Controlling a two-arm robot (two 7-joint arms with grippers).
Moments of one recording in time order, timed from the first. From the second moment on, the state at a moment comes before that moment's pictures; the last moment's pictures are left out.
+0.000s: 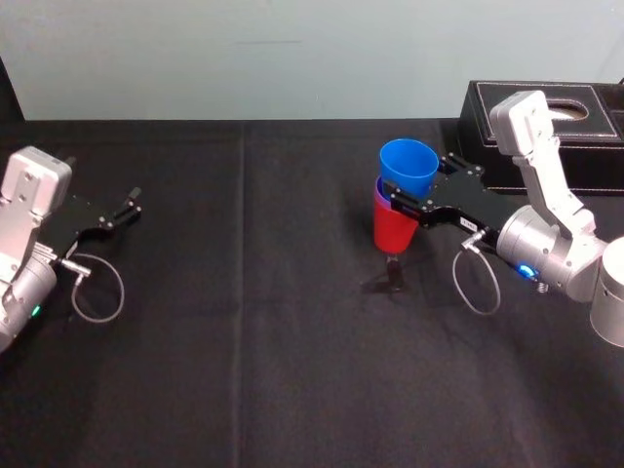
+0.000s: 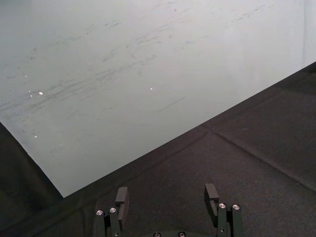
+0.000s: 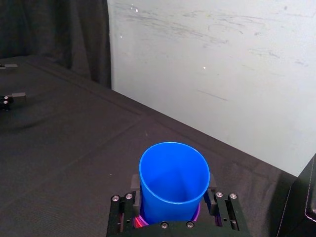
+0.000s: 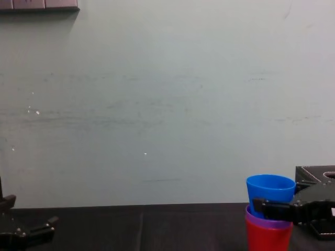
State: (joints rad) left arm -0.20 0.60 0.45 -1.41 -0.25 -0.12 0.03; right arm 0.25 0.43 -0.32 -1.50 0.25 0.14 0.38
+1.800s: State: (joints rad) left arm -0.20 0.60 0.45 -1.41 -0.25 -0.12 0.03; right arm -0.05 0.38 -0.13 -1.62 0.18 -0.06 0.17
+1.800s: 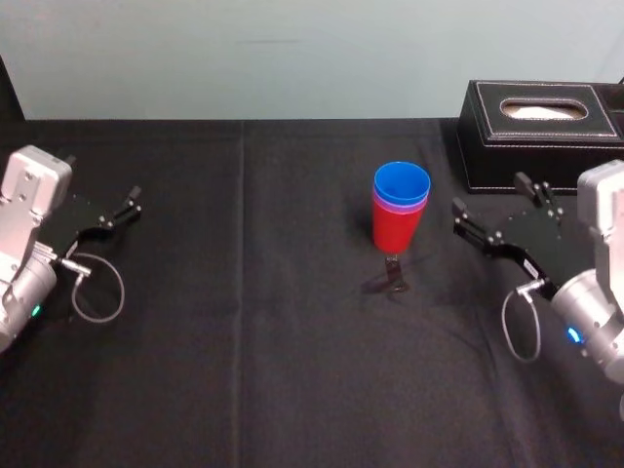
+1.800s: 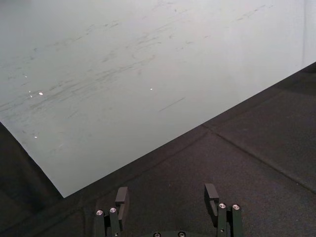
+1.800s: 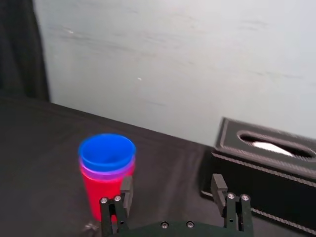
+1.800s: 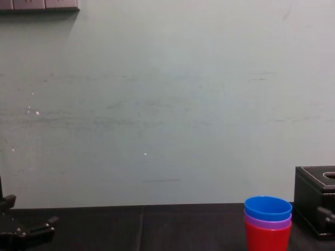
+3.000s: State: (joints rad) left arm -0.20 0.60 0.45 -1.41 -0.25 -0.12 0.03; right arm 0.00 0.31 -0.13 -1.44 0.07 -0.19 0.10
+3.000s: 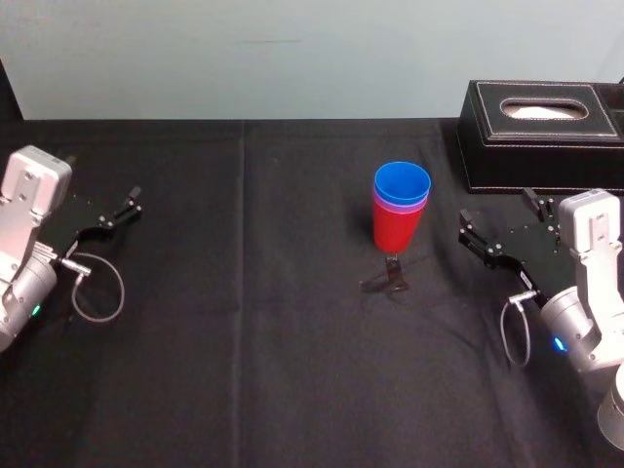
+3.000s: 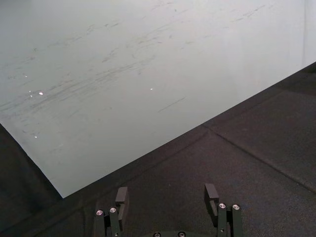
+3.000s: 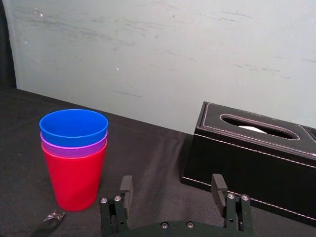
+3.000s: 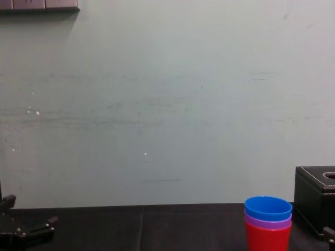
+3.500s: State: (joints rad) left arm -0.20 0.60 0.45 -1.41 -0.25 -0.12 0.03; right arm 0.00 0.31 -0.13 -1.45 0.08 -0.19 0.10
